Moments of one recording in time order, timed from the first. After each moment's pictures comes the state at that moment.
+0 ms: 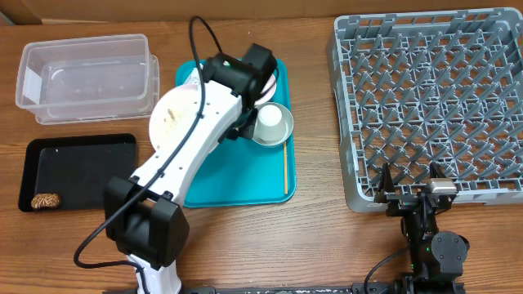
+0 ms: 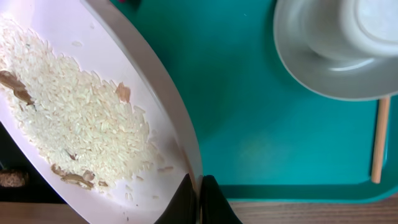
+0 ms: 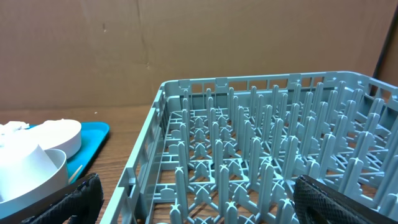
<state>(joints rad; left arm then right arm) -0.46 1.93 1.83 -1.44 -0.28 -0.32 -0.04 0.01 0.02 -0.03 -0.06 0.05</state>
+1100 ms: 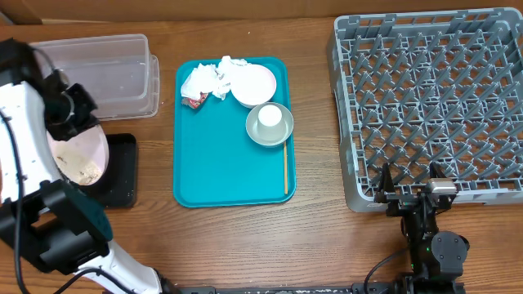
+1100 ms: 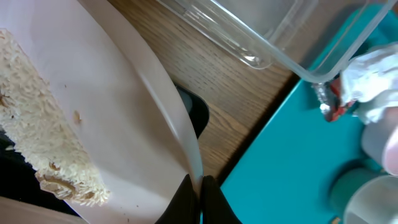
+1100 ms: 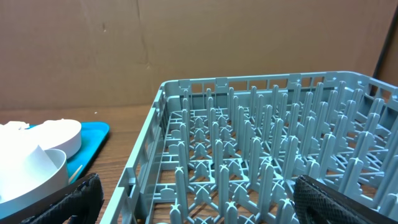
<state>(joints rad) 0.48 1.92 1.84 -1.32 0.25 -0.22 -0.04 0.01 0.02 -0.03 -0.06 0.05</state>
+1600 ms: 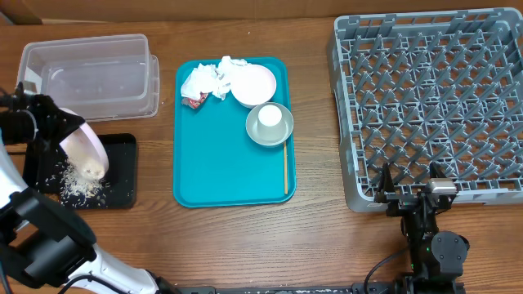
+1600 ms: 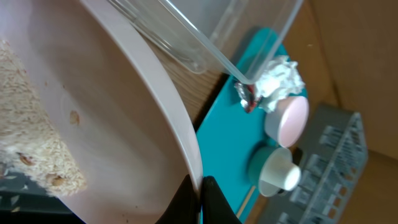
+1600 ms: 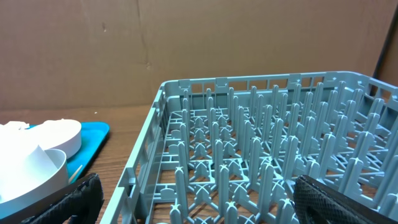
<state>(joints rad) 0.71 1.92 1.79 -1.32 0.67 -0.10 -0.04 0.01 0.02 -0.03 -0.06 0.05</state>
